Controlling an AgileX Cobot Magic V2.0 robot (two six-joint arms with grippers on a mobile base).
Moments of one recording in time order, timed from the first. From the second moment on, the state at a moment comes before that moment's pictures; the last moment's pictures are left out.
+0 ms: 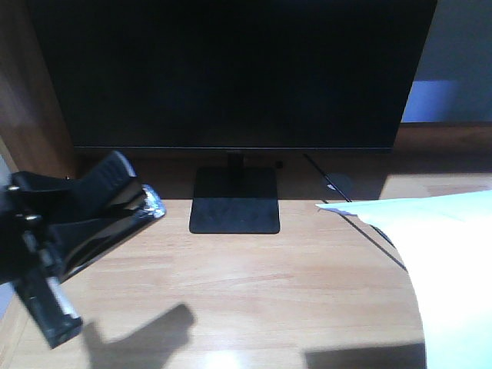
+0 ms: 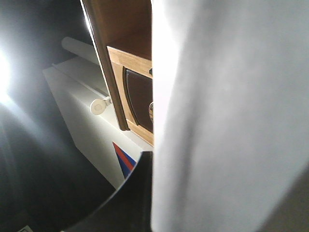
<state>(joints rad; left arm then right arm) -0.45 0.85 -0.70 -0.93 0.42 1.28 0.53 0.09 -0.09 0.16 -0.76 1.18</state>
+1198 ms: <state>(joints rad) -0.14 1.78 -1.01 -1.28 1.02 2.13 0.53 0.09 -0.09 0.16 -0.76 1.18</state>
